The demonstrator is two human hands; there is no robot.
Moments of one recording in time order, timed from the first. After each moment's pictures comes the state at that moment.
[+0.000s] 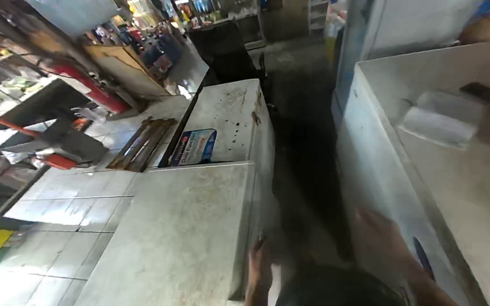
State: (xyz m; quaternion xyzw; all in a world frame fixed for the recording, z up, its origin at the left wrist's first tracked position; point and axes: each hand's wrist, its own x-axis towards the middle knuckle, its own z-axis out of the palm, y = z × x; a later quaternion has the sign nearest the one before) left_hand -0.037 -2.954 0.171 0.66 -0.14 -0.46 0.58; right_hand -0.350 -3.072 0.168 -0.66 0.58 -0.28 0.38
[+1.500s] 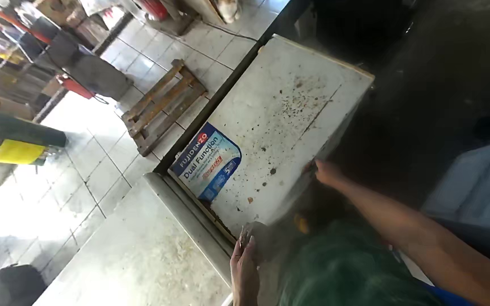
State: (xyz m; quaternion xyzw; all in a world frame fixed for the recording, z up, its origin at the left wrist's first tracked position) left_hand 0.153 -3.510 0.164 0.71 0.19 -0.18 0.66; right_hand 0.190 -3.866 0.018 -0.87 0.29 0.20 0.35
